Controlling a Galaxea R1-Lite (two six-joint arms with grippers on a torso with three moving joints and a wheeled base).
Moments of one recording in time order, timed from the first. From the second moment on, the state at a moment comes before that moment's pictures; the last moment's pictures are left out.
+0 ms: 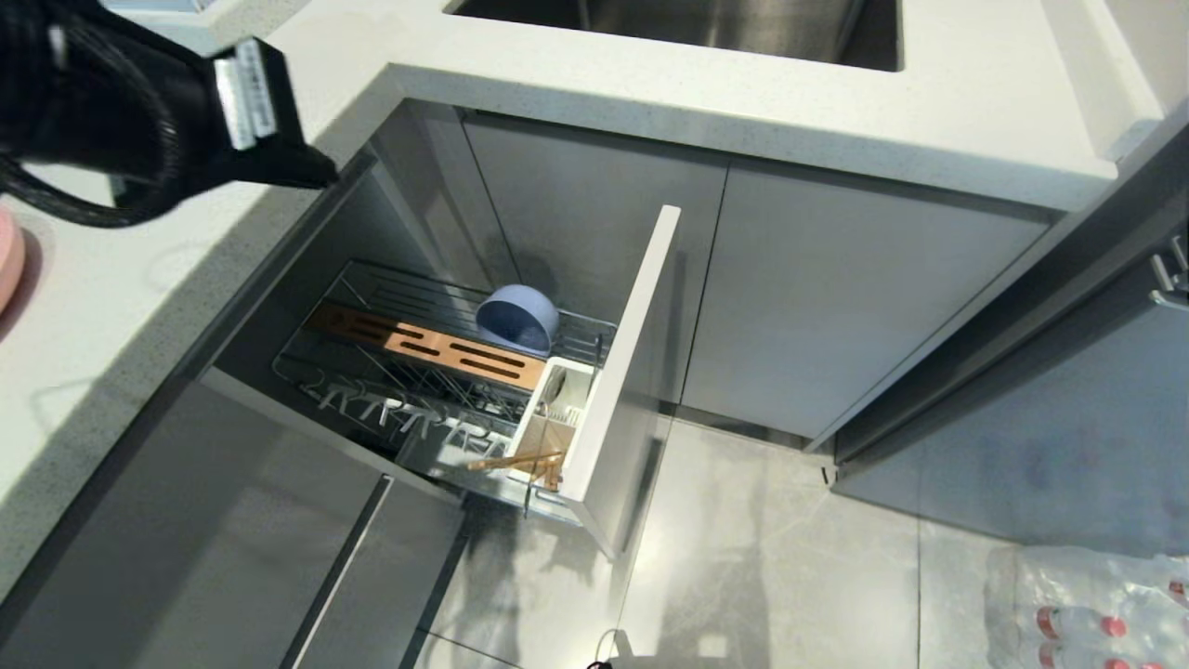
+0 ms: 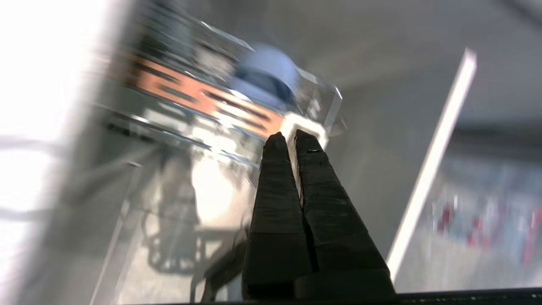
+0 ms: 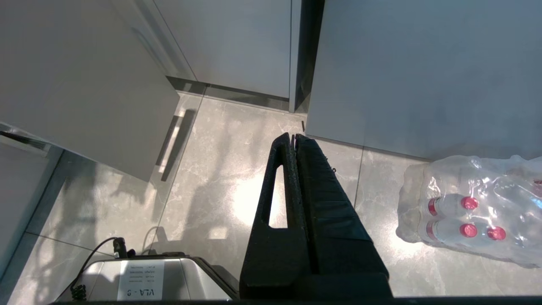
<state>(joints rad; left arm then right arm) -0.48 1.52 -1.95 0.80 0.31 -0.35 0.00 0.00 0.00 0.00 -0.02 0.05</state>
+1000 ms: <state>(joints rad) 0.30 1.41 -1.94 0.74 0.33 -0.21 0.00 0.00 0.00 0.00 -0.02 0.05</state>
